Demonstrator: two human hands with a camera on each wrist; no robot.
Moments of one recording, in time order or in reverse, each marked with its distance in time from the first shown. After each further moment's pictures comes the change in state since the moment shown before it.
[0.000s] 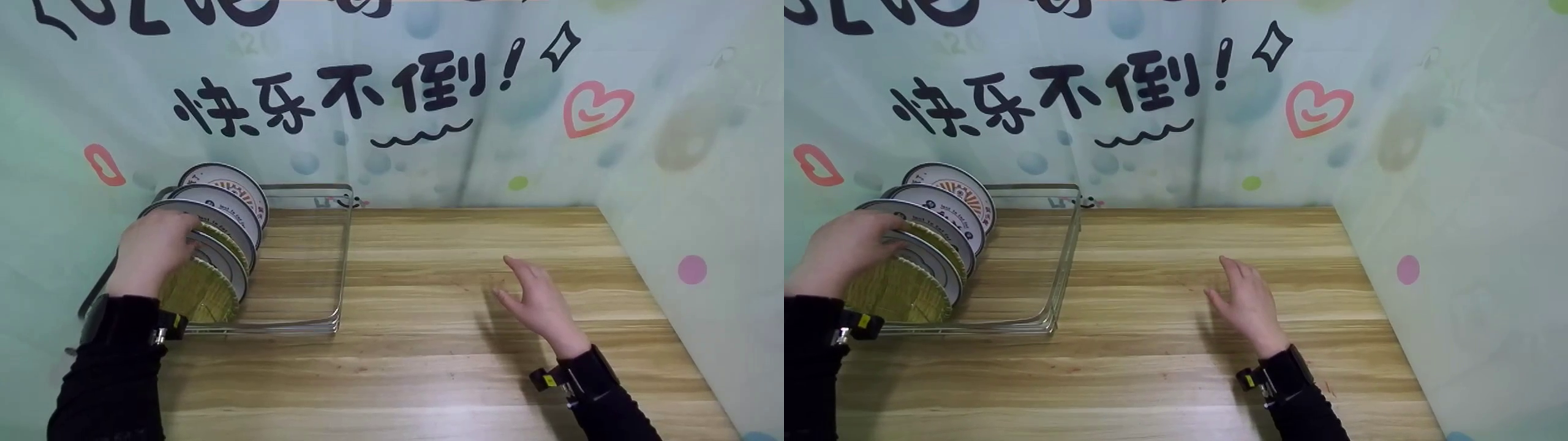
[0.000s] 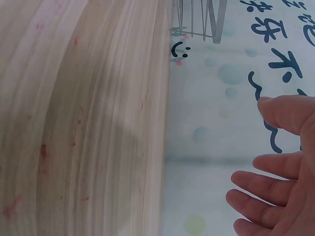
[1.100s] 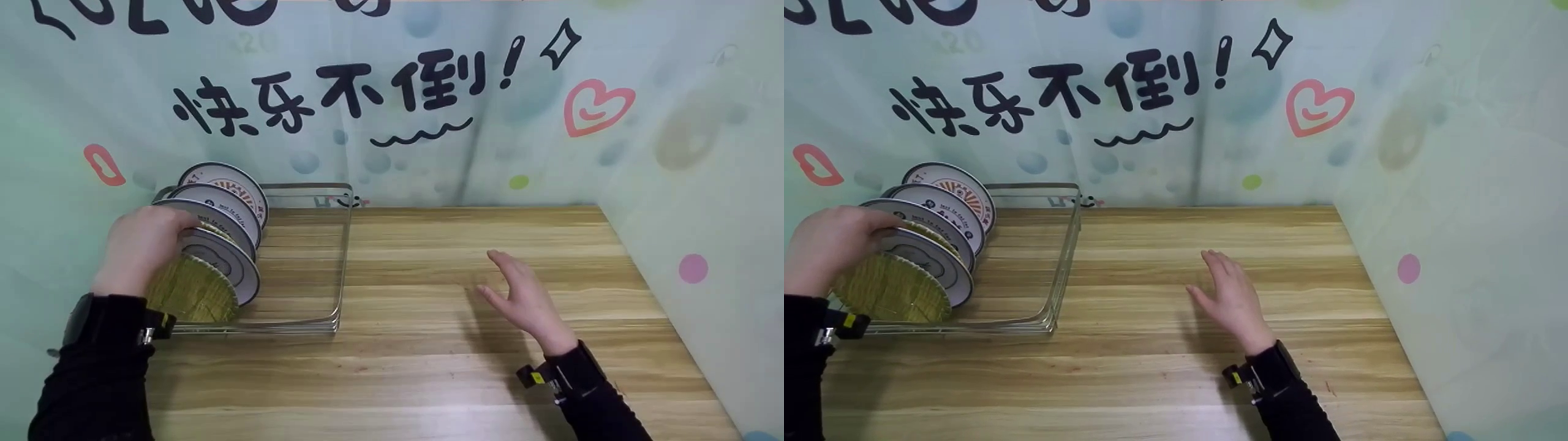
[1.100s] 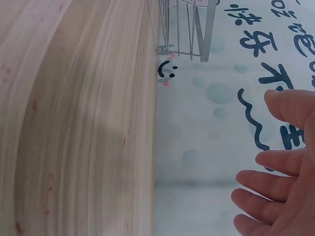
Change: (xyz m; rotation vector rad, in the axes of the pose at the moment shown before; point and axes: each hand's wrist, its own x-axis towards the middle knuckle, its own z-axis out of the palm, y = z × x) left_hand -0.006 0.004 -0.015 0.009 0.128 0.077; right_hand 0.009 -0.018 0.007 0.082 0.014 -0.062
